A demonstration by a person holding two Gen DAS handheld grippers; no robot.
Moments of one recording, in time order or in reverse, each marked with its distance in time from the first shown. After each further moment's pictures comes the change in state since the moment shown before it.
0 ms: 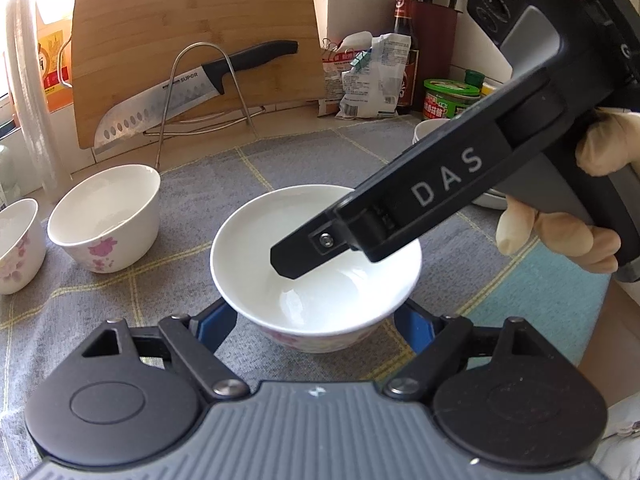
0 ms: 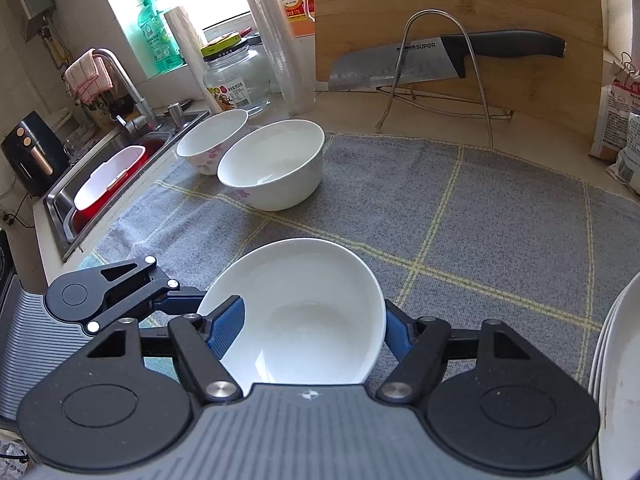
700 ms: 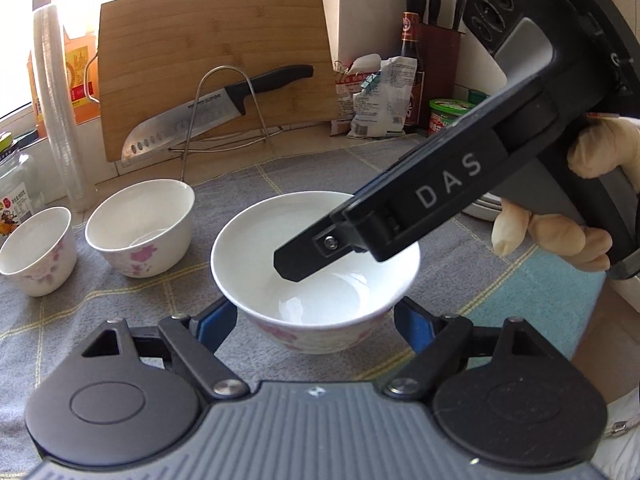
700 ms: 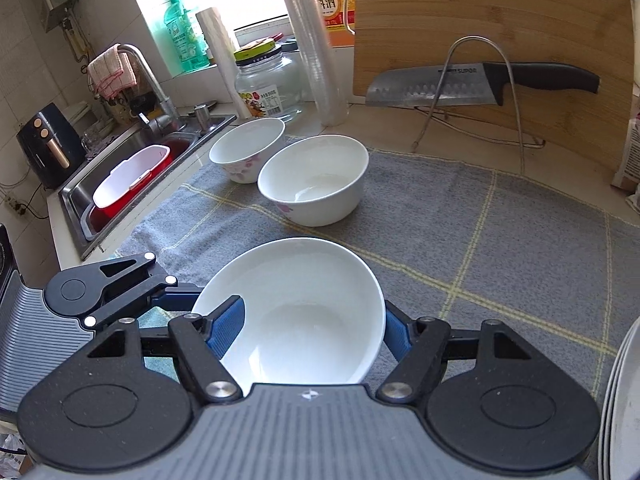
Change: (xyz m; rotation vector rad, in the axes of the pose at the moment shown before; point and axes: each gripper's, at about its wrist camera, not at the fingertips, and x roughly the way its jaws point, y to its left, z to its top) left arm -0.027 0.007 -0.004 0.000 -0.050 0.014; right arm -0.008 0.023 0.007 -0.043 -0.021 0.019
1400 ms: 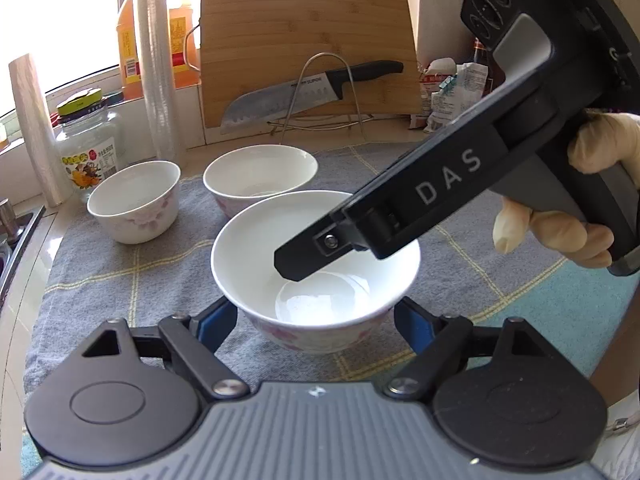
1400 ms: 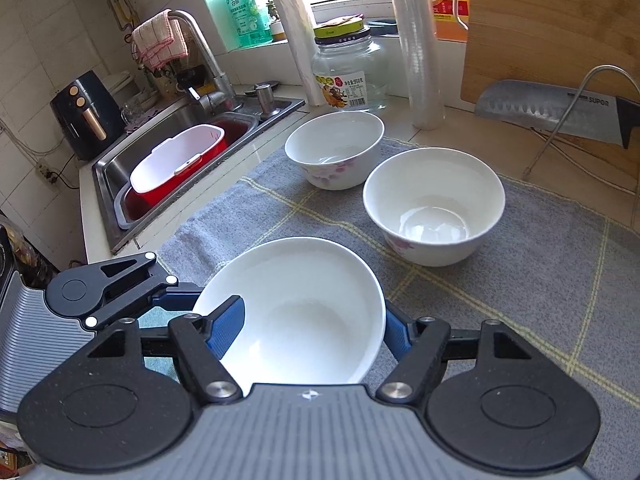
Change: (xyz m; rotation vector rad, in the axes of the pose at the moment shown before) left arm -0.040 0.064 -0.031 -0.085 0.010 0.127; right arm 0.062 0.066 0.036 -0.099 0.050 0.113
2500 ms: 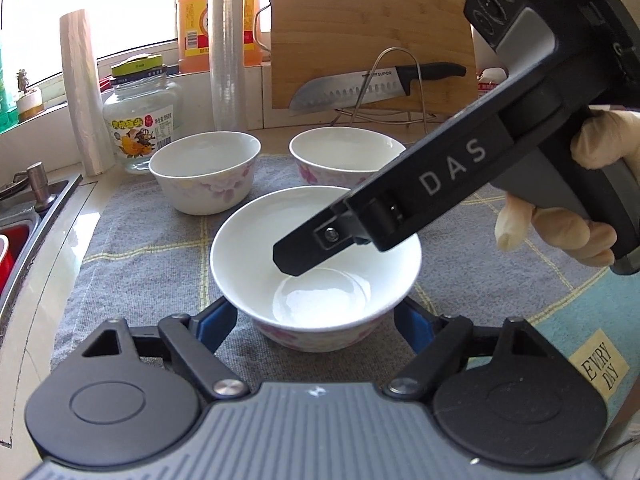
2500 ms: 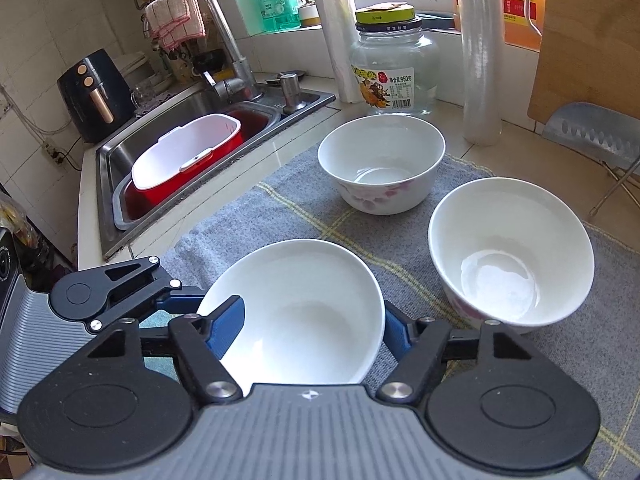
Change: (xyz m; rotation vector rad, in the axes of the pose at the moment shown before) left arm 0.017 0.059 -0.020 -0.080 -0.021 0.060; right arm 0.071 0.029 0.036 -0.075 0.031 0.036
